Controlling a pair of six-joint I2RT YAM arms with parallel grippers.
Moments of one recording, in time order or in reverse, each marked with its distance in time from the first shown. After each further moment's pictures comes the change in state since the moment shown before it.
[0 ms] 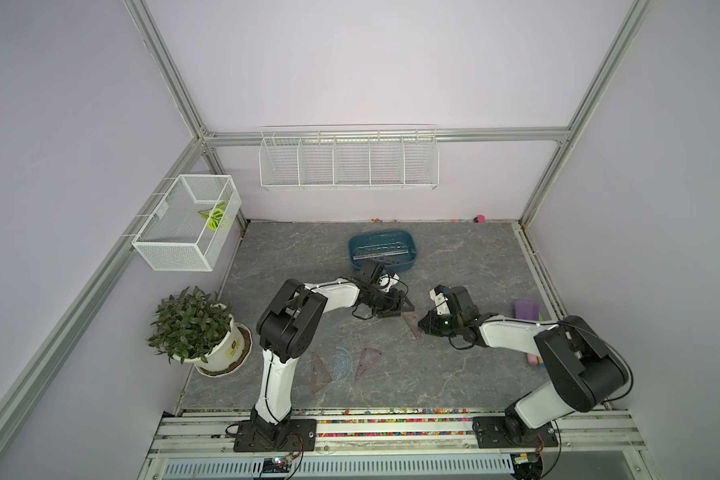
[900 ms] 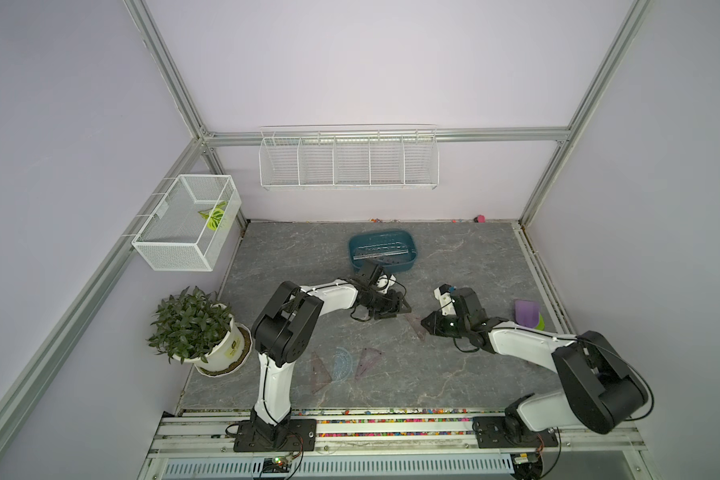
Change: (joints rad) left arm -0.007 -0.050 -0.032 -0.041 -0.079 -0.003; right arm -0.008 -0.136 -0.051 -0.039 0.011 -0.013
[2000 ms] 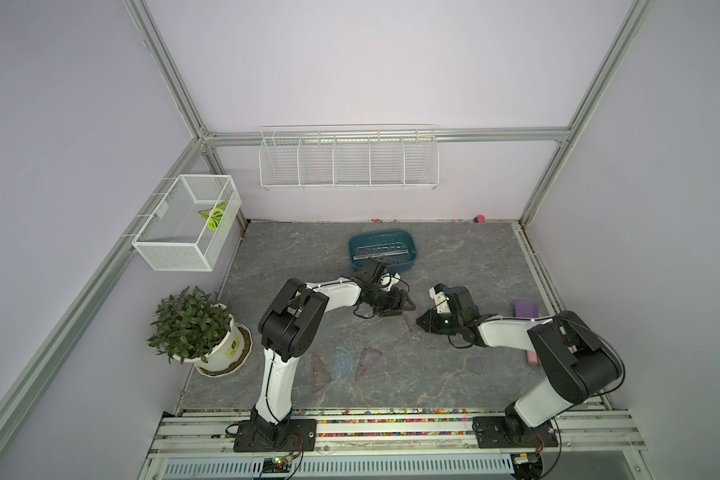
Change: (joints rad) left arm 0.006 0.065 0.053 0.039 0.073 -0.004; right arm -0.012 0.163 0.045 0.114 -0.037 0.001
